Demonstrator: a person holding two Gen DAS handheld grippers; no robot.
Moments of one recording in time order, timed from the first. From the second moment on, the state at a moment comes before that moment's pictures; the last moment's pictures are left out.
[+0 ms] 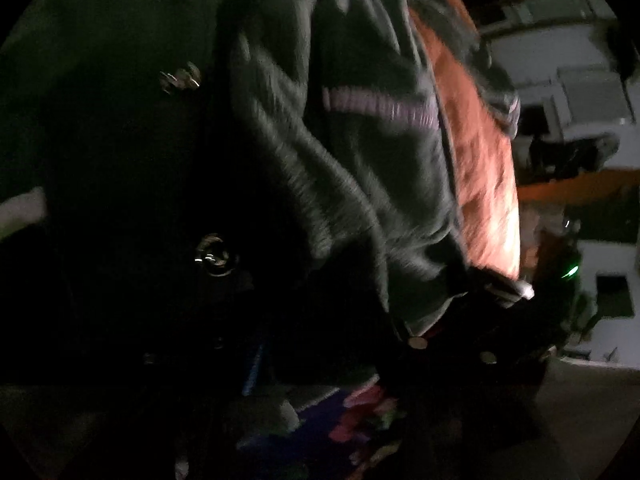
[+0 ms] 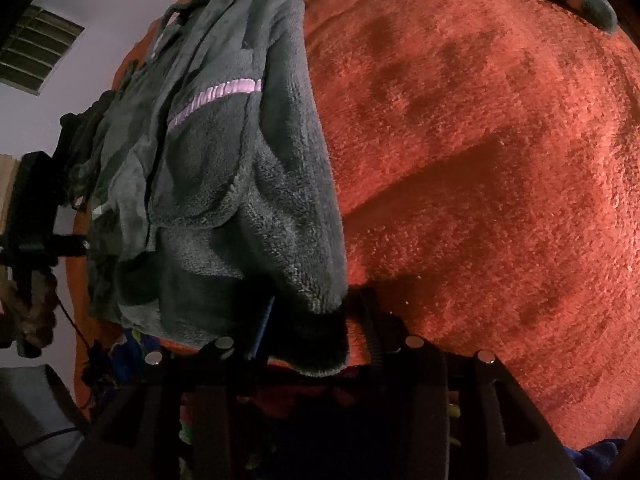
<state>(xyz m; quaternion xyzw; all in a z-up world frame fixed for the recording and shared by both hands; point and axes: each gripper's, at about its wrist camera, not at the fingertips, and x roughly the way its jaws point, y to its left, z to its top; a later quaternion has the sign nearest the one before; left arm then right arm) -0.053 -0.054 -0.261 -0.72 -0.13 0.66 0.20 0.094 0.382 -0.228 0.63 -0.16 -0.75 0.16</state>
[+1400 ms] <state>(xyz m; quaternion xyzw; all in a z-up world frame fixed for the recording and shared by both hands) -0.024 -0.061 -0.223 -0.68 -0.18 0.65 0.29 0.095 0.378 -0.234 0.62 -0.15 -0.75 0.16</state>
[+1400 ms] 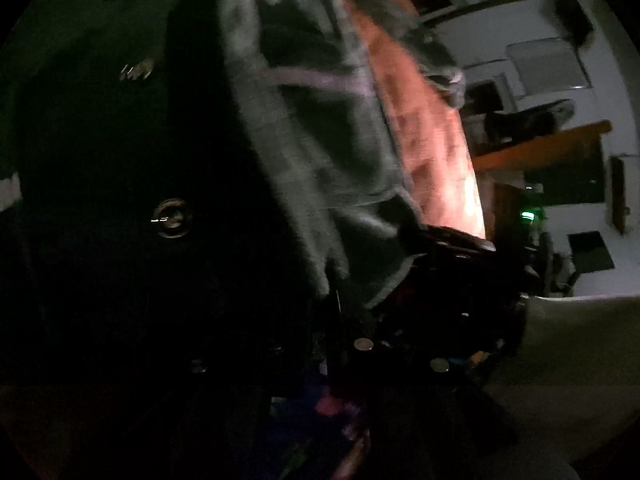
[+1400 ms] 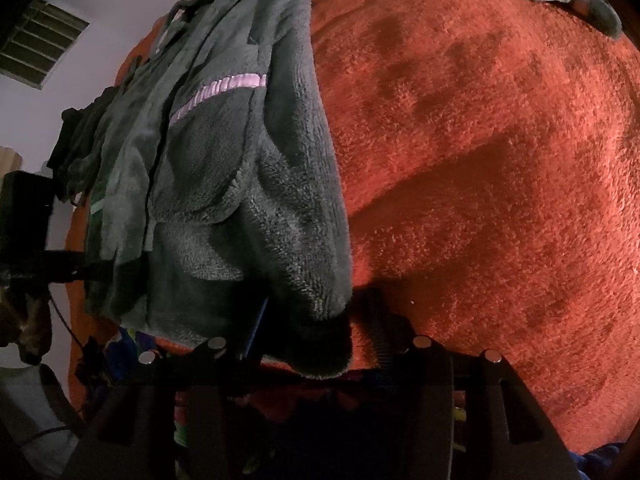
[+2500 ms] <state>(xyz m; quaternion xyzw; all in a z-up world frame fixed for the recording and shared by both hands) -0.023 -0.092 -0.259 -0.72 -0.20 0.63 0.21 0.085 0.379 -0.219 0.62 -0.12 -0.75 0.19</state>
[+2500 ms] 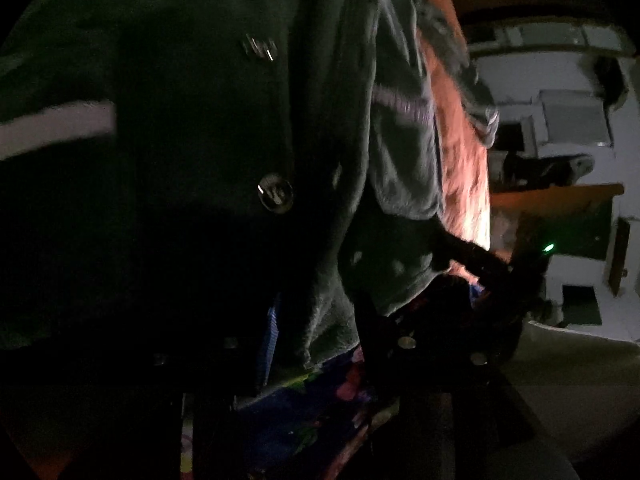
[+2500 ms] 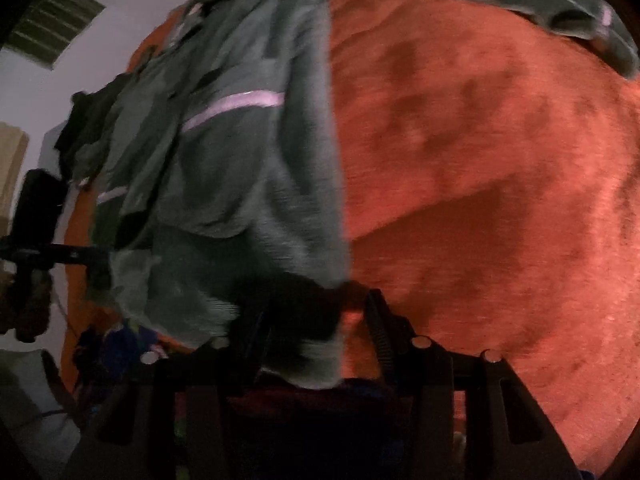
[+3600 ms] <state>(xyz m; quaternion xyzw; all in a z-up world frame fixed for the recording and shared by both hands) -0.070 -0.051 -0.168 -0.69 -0.11 0.69 0.20 0.010 0.409 -0.150 0.65 0.00 -0.74 0.20</state>
